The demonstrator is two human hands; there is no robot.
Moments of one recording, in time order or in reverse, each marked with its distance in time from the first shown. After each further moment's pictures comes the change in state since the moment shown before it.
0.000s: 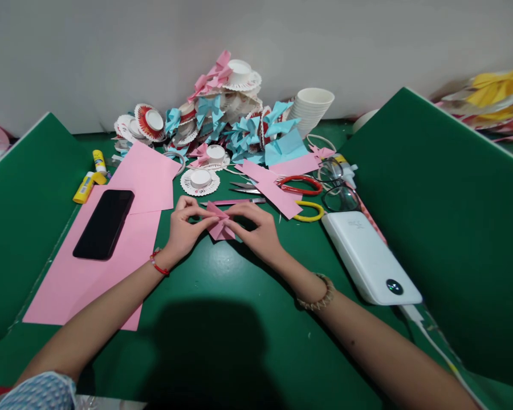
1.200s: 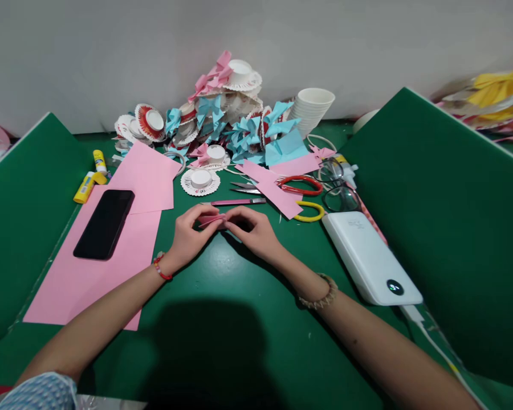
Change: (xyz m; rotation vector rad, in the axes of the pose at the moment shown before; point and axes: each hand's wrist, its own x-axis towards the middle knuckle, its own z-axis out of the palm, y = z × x) left_hand -0.010 0.014 0.005 0.109 -0.095 0.102; right_hand 0.000 0.000 0.003 0.273 -0.144 0.270
